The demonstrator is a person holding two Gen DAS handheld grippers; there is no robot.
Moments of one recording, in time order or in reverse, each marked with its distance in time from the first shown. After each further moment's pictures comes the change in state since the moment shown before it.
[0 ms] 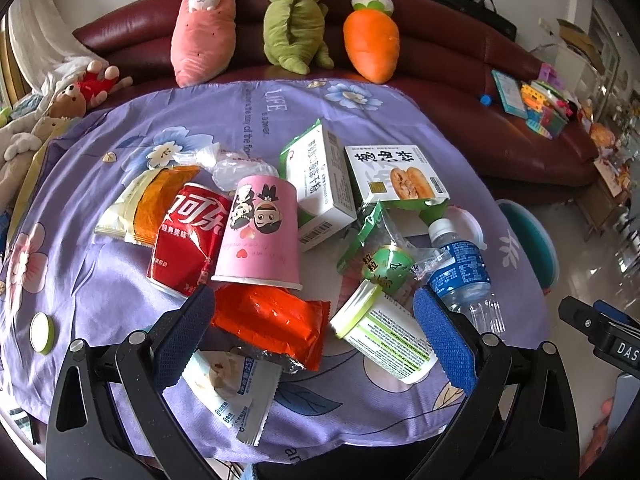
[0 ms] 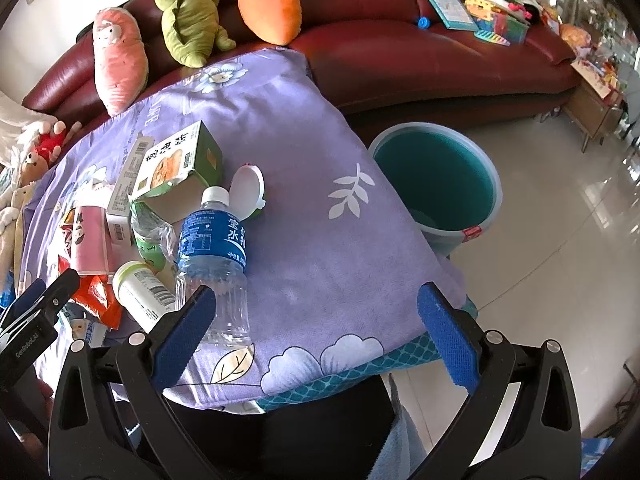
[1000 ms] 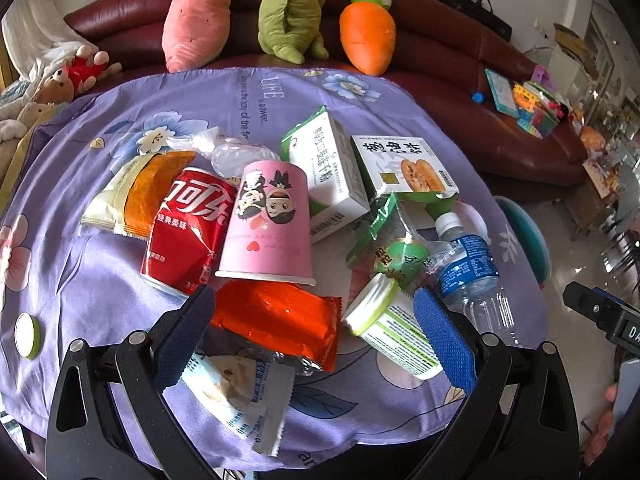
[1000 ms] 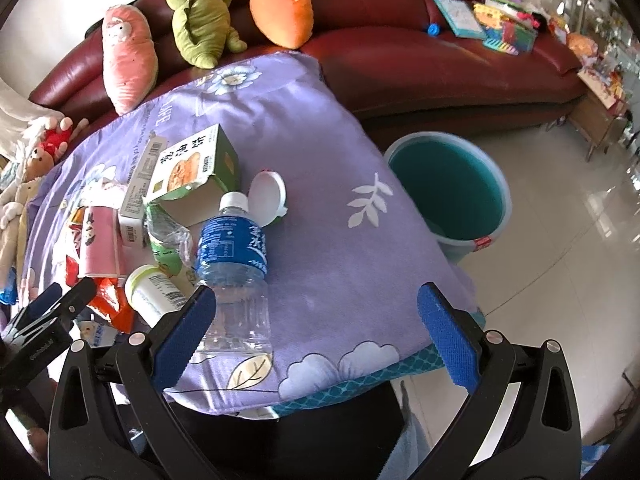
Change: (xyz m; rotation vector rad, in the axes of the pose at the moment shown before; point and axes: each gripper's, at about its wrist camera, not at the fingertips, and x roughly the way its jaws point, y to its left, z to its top) left arm 0.015 0.026 -0.006 -0.009 0.020 -0.073; right arm 0.000 0.015 0.008 -0.019 0.005 0.033
